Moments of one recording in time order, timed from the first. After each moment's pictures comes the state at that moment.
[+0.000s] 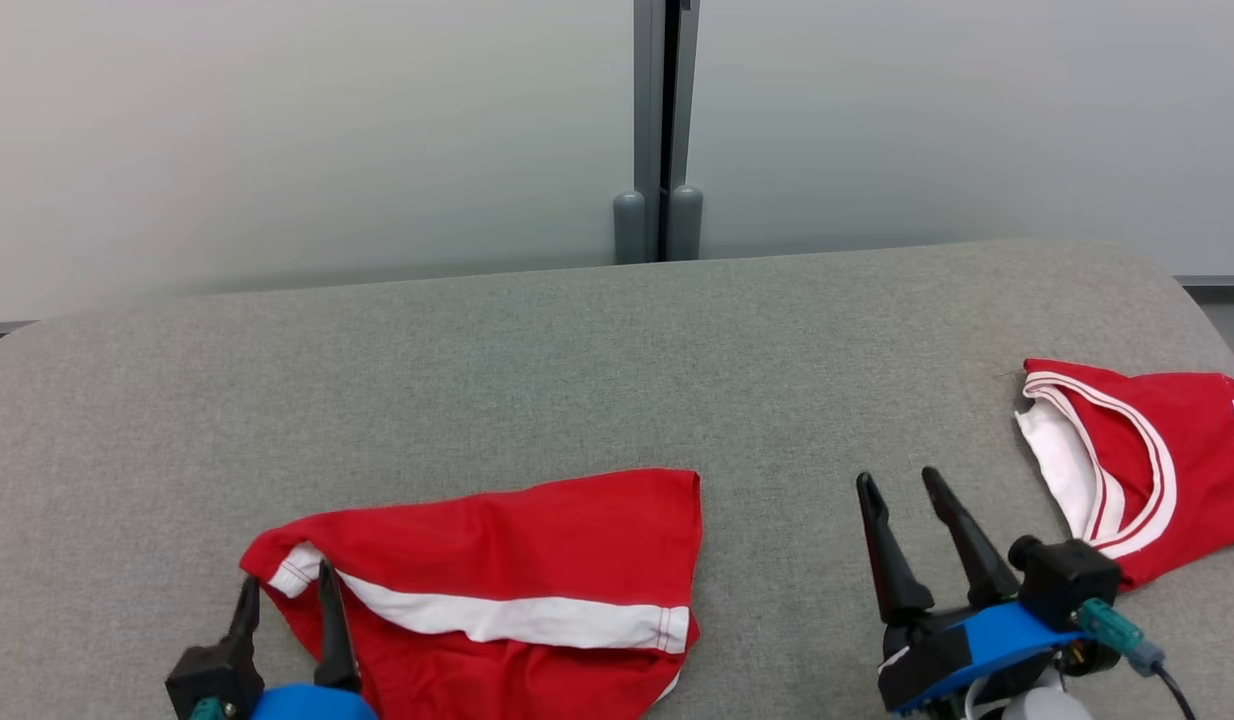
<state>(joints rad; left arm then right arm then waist) -0.03 0.05 0.00 0.41 -0.19 0.02 -0.26 -0.14 -0.05 0.13 0.35 0.29 0.13 -0.26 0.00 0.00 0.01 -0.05</state>
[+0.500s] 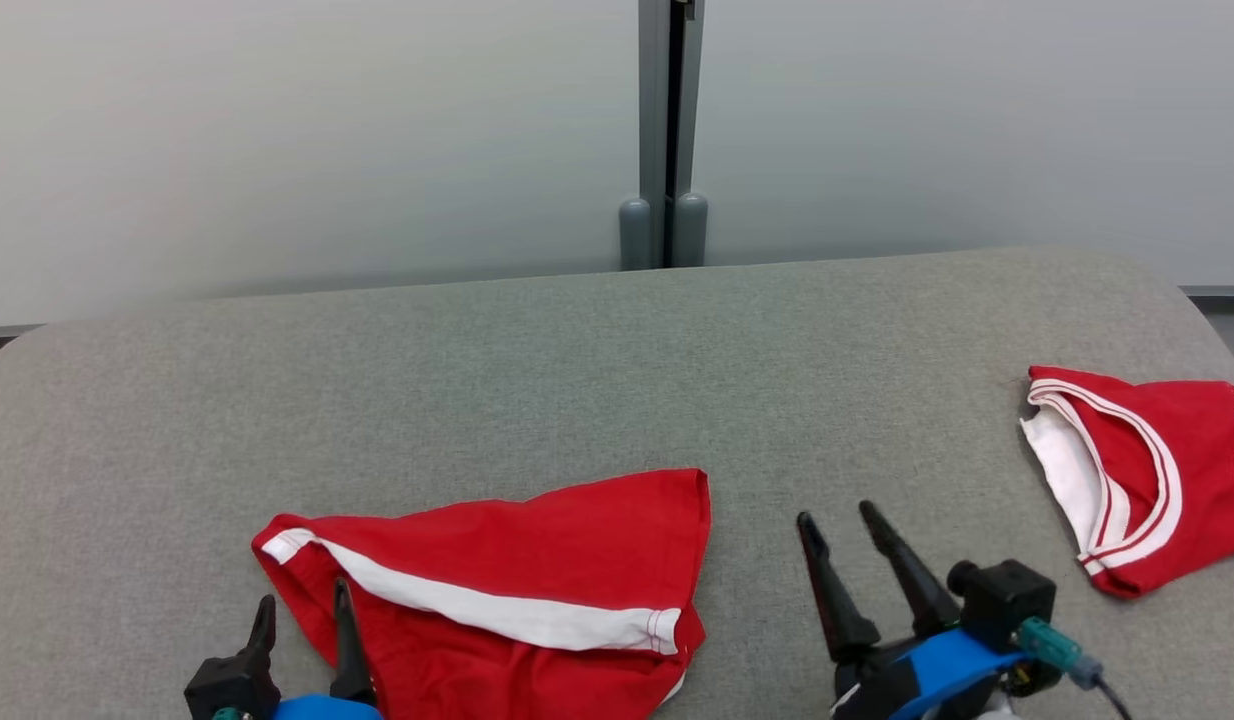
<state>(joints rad) -0.02 0.05 -0.02 0.49 -0.23 0.05 -0.26 -0.14 -0.05 0.23 0.39 0.32 0.13 -0.26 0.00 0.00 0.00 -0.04</state>
